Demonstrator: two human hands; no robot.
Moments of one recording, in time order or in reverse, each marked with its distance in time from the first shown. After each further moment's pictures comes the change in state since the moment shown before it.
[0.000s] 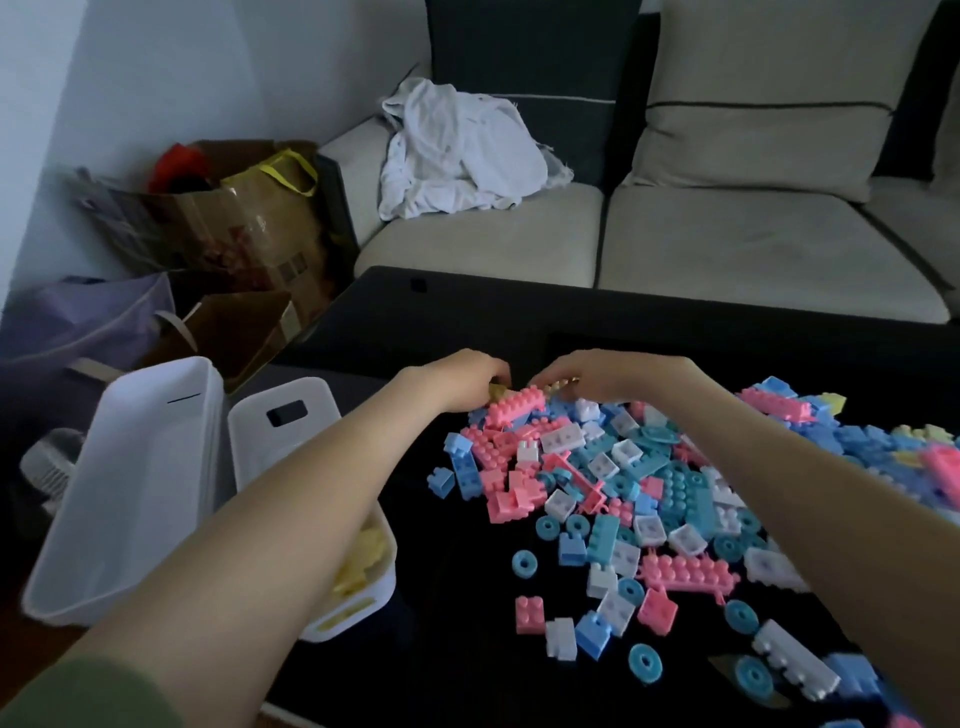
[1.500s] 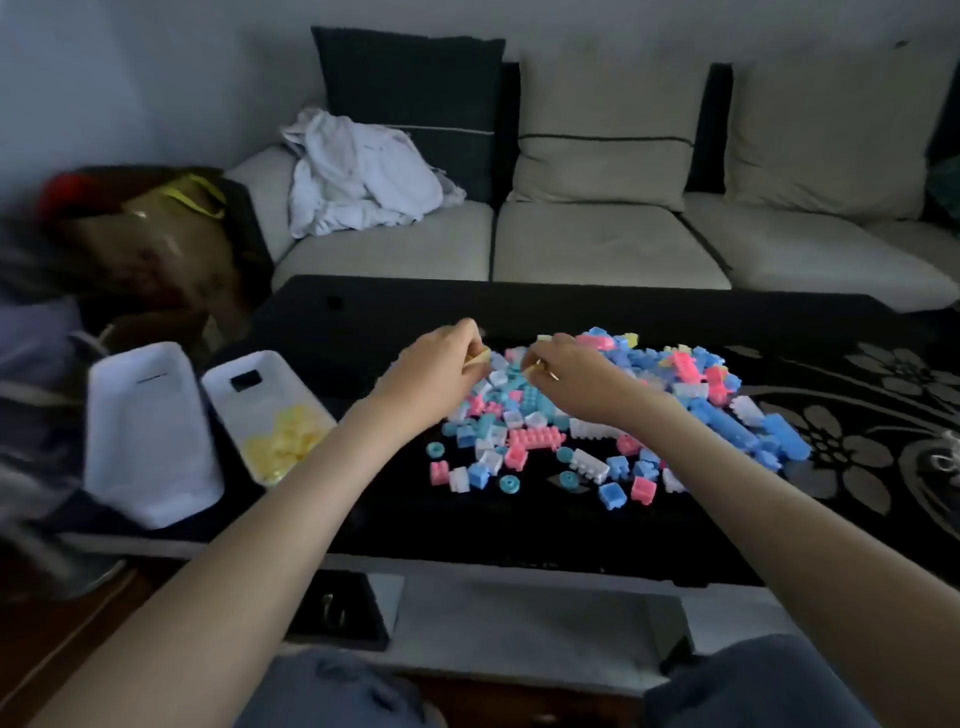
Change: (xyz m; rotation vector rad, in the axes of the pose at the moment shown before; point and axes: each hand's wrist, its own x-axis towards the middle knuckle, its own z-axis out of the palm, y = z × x) left_hand -0.172 0.111 0.030 -0.177 0.612 0.355; right_hand -0.229 -0.063 0.060 0.018 0.603 0.149
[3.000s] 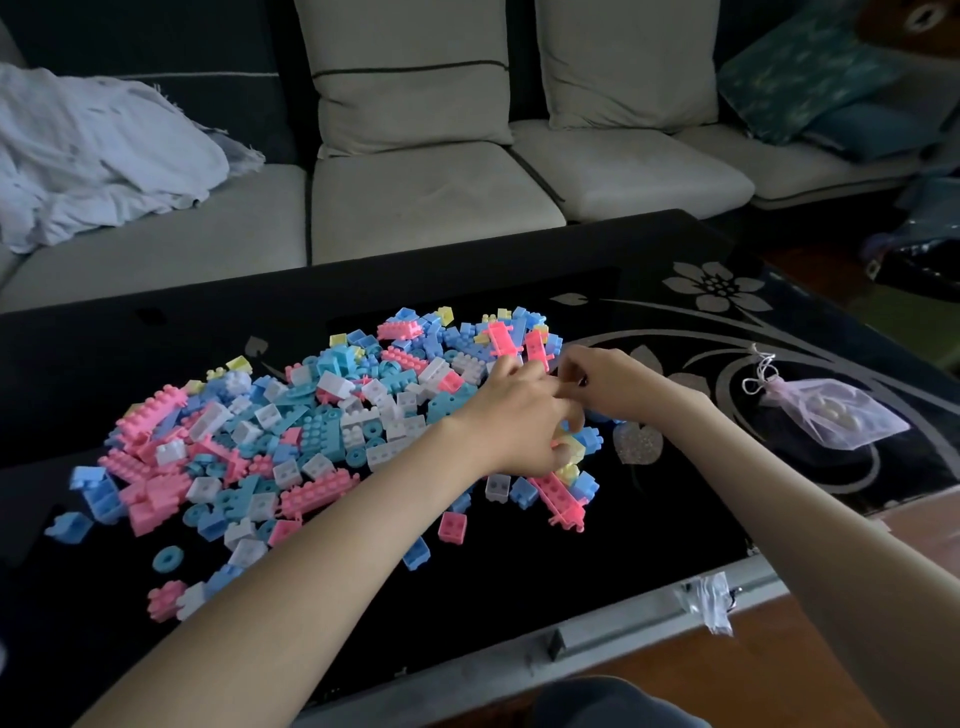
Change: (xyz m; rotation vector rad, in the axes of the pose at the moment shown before) left_hand 0.096 0.176 0.189 0.265 -0.453 0.721; right_hand -0.072 0.247 -0.025 0.064 -0.074 0.502
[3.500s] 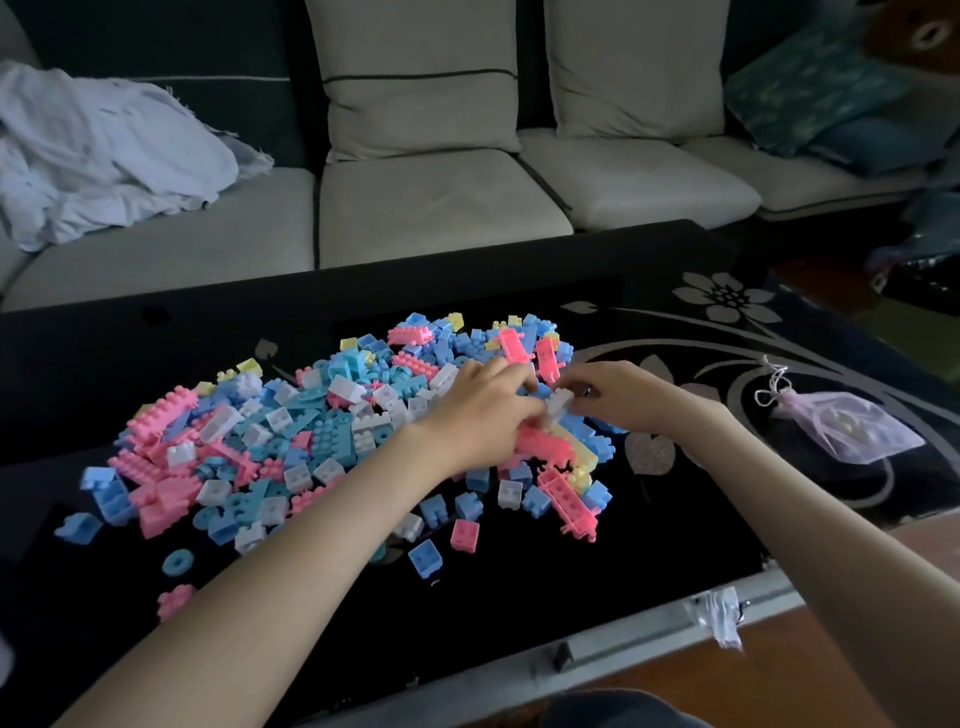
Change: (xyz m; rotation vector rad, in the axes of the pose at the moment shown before) left_hand -0.022 -0.032 0.003 -0.110 0.049 -0.086; right_hand -0.001 0.000 -0.003 -0.029 -0.104 -0.096
